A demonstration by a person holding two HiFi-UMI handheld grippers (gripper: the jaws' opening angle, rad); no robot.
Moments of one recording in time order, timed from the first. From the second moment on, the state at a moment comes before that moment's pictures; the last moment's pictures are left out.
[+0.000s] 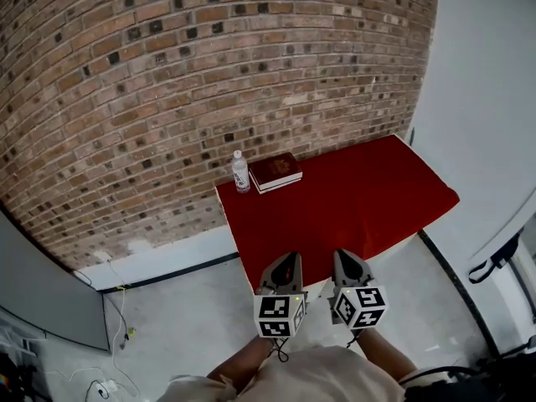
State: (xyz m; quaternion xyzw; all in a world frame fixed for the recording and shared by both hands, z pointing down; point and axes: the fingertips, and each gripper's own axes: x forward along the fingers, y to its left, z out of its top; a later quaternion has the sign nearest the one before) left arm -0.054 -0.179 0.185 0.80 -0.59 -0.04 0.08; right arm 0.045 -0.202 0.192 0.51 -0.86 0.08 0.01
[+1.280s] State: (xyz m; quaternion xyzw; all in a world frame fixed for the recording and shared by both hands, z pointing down) left arm -0.032 -0.184 0.215 0.81 -0.58 0.00 0.11; right arm 0.051 -0.201 0.226 0.49 -0.86 0.11 0.03
